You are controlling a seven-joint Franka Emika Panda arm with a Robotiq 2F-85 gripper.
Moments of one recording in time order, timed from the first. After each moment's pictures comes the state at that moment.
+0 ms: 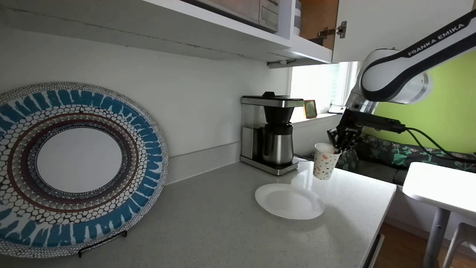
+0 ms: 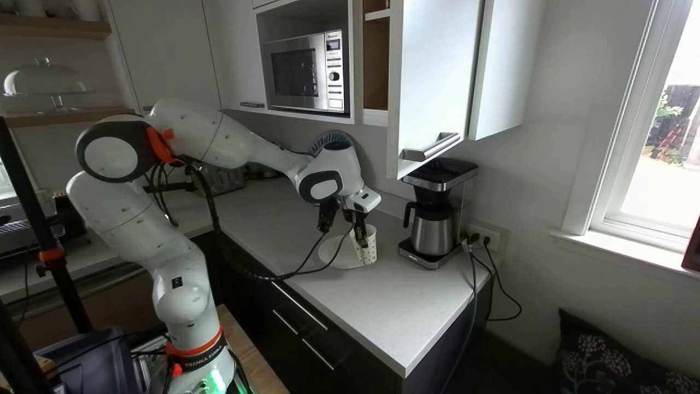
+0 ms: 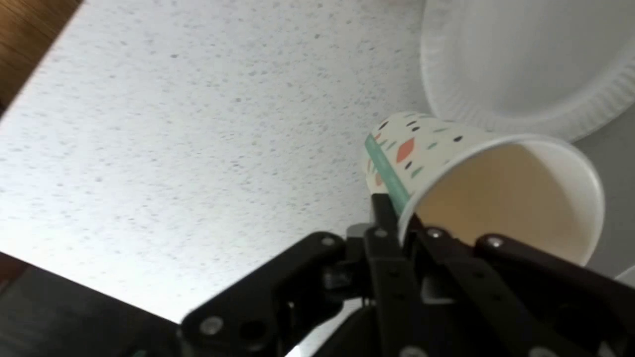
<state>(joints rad) -0.23 -0.36 -0.09 -2.49 0.06 2.41 0.37</state>
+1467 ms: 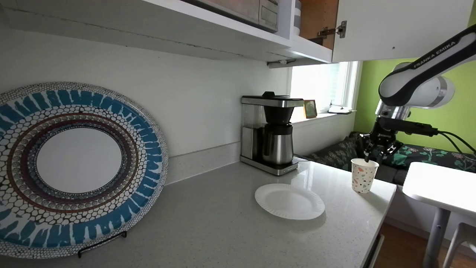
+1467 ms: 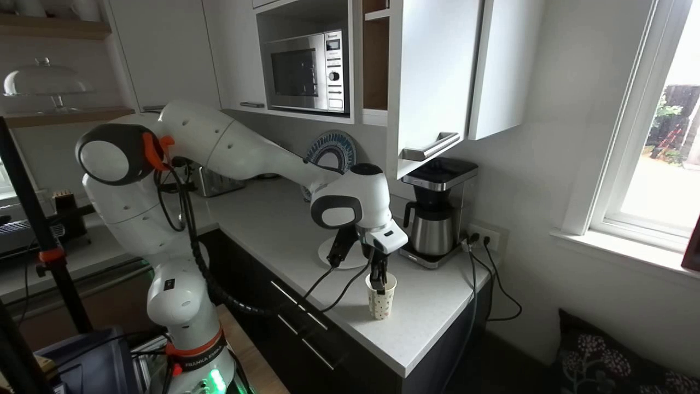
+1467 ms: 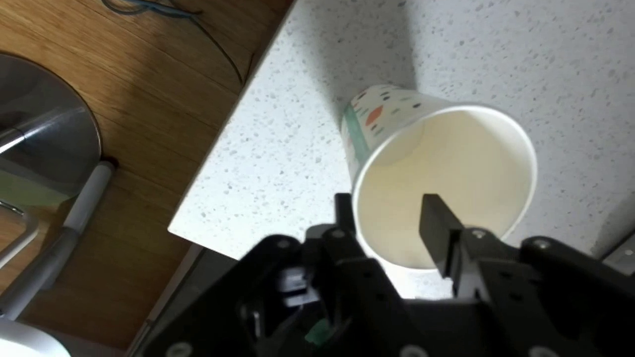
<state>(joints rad) -0.37 -0.27 -0.27 -2.43 0.01 2.33 0.29</state>
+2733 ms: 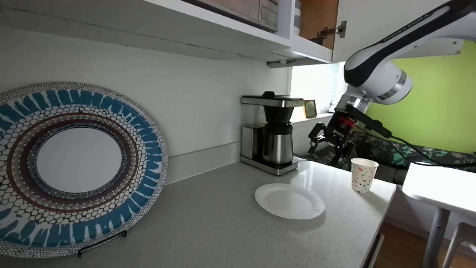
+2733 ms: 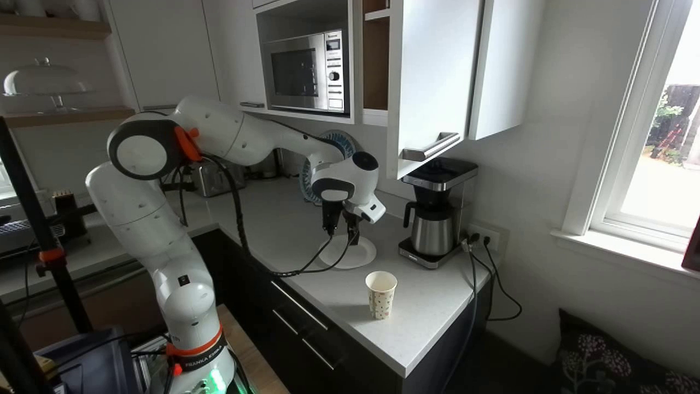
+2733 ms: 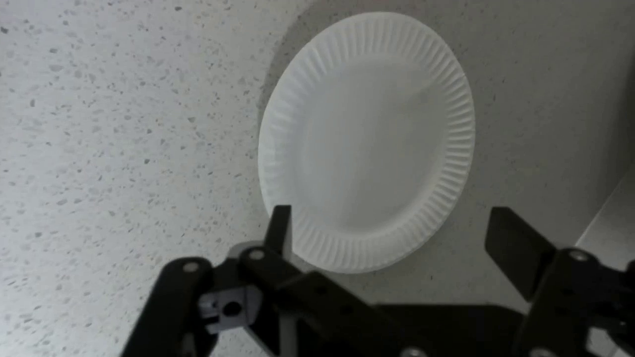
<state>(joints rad) -0.09 -0.23 -0.20 -2.35 0.55 2.14 0.00</state>
